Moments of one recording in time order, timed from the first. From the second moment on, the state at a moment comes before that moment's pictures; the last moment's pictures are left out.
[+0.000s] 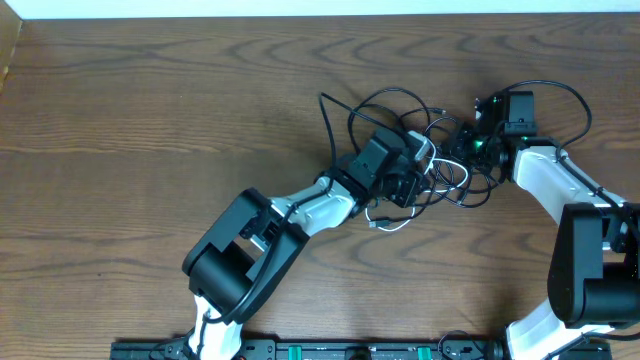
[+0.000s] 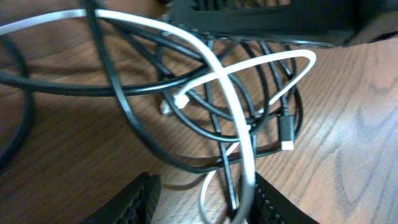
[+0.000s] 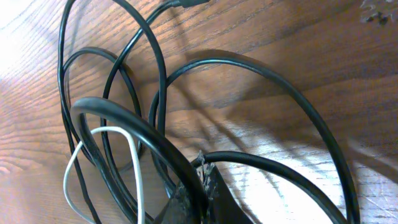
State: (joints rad) left arm -0.74 2.01 1.11 0.15 0.36 -0.27; right arm 0.01 1.79 1.02 -0.28 -0.39 0.51
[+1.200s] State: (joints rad) left arm -0.38 1.23 1.38 -0.40 0.39 -0.25; right arm 0.01 1.80 1.02 -0.28 -0.38 0.51
